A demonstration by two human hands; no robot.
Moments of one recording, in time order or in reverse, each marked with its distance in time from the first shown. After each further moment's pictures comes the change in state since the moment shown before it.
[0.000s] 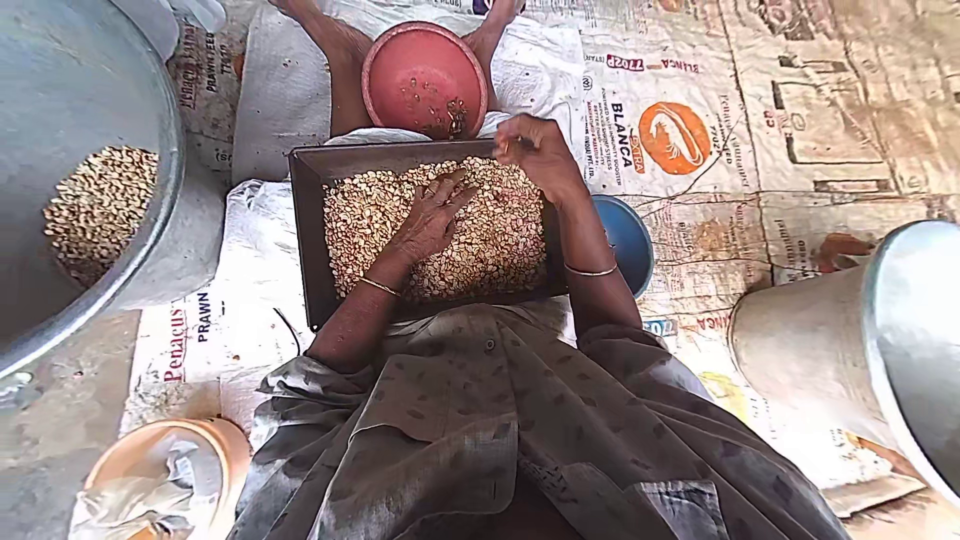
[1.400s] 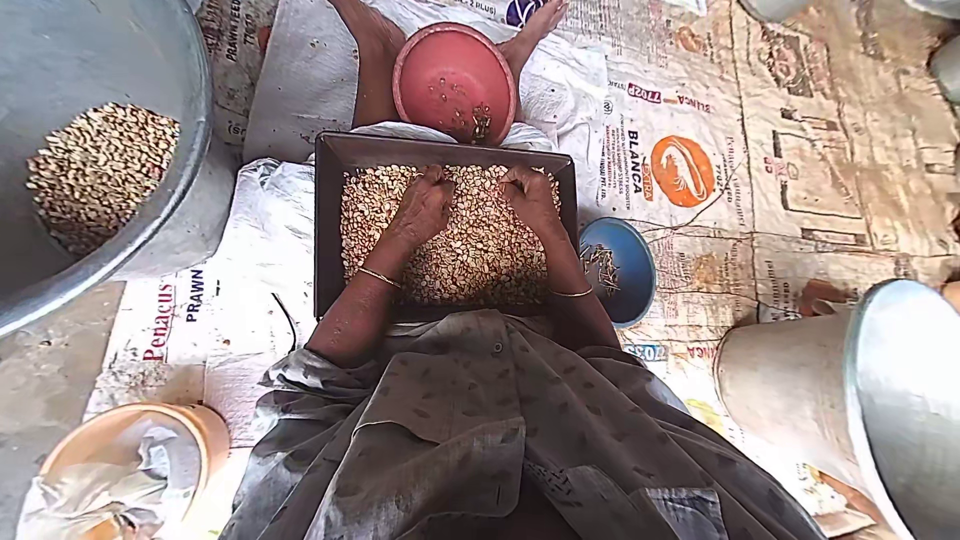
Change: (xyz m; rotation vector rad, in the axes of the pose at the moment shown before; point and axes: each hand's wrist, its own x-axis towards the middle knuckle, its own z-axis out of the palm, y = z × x) left_hand -0.003 -0.025 -0.030 -0.048 0.044 -0.245; right_hand 0.013 0.049 0.062 -0.234 0.050 -0.053
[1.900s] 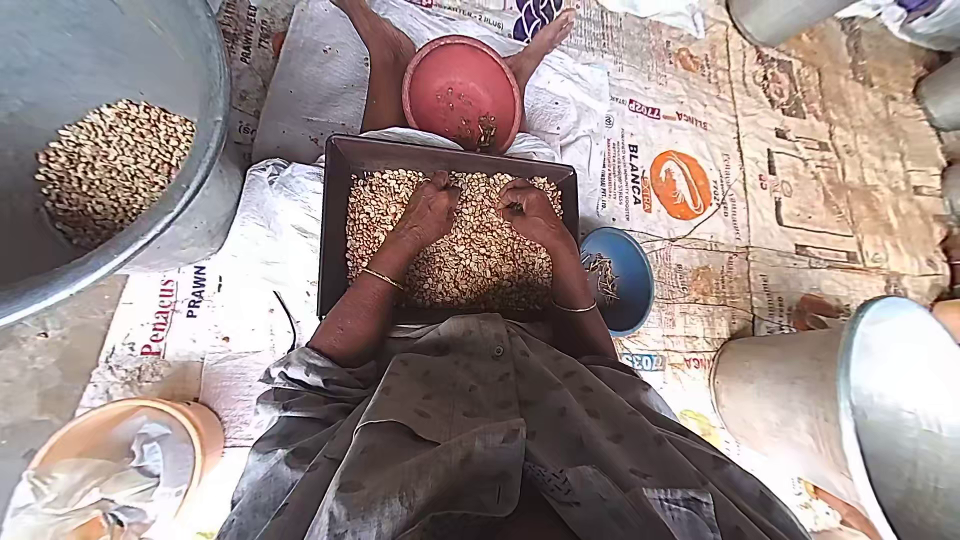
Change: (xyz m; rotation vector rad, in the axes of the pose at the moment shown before) left_hand 0.000 -0.003 0.001 -0.016 0.014 0.020; right_hand -0.010 -0.007 -0.010 -0.080 -0.235 -0.141
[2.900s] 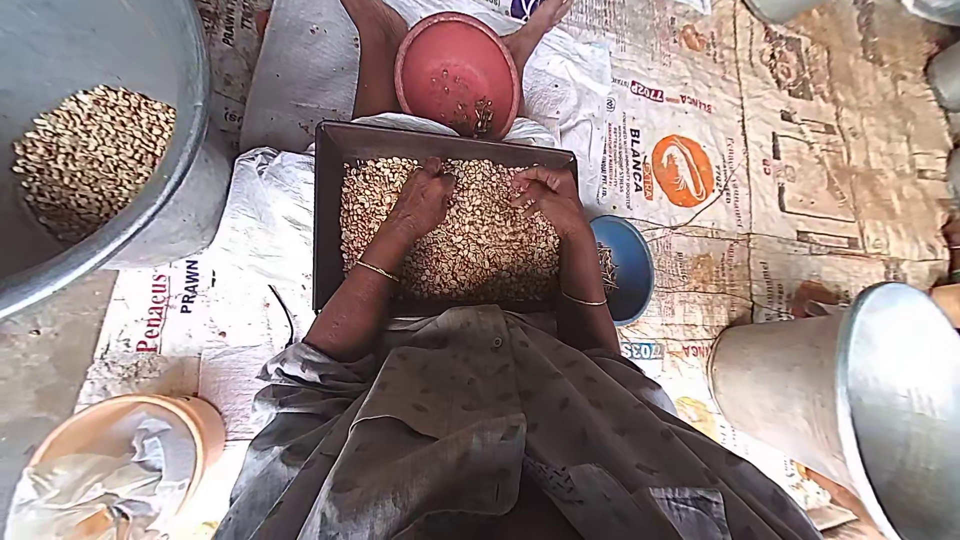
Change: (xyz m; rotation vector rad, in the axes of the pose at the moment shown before) left_hand 0.000 -0.005 0.001 -0.009 -0.004 -0.027; right_hand -0.018 0.012 -0.017 0.482 0.137 0.230
